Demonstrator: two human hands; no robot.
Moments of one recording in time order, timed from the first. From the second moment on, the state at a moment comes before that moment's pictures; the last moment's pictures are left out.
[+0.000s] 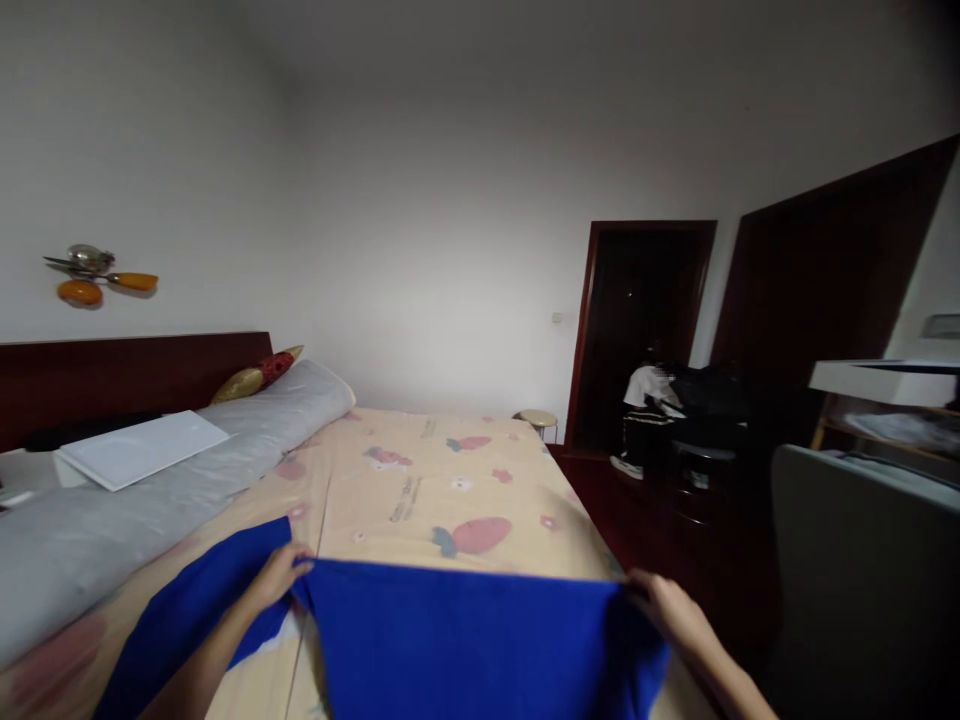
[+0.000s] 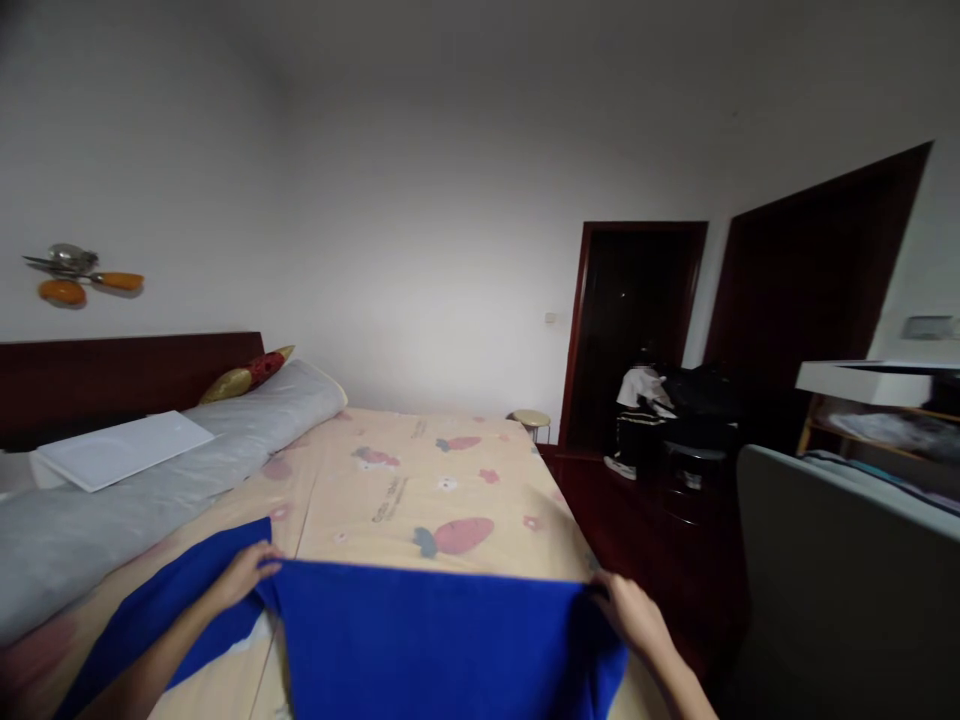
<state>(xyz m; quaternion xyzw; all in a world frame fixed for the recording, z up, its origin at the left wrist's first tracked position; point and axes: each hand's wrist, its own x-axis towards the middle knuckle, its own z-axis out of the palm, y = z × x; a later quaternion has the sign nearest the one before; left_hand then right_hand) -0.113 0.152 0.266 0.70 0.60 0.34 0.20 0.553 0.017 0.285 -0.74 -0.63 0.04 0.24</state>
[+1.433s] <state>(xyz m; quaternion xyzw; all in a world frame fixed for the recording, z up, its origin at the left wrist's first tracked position) -0.037 0.036 0.098 0.82 0.57 0.06 0.02 0.446 -0.062 0.097 -0.73 -0.65 0.07 0.17</state>
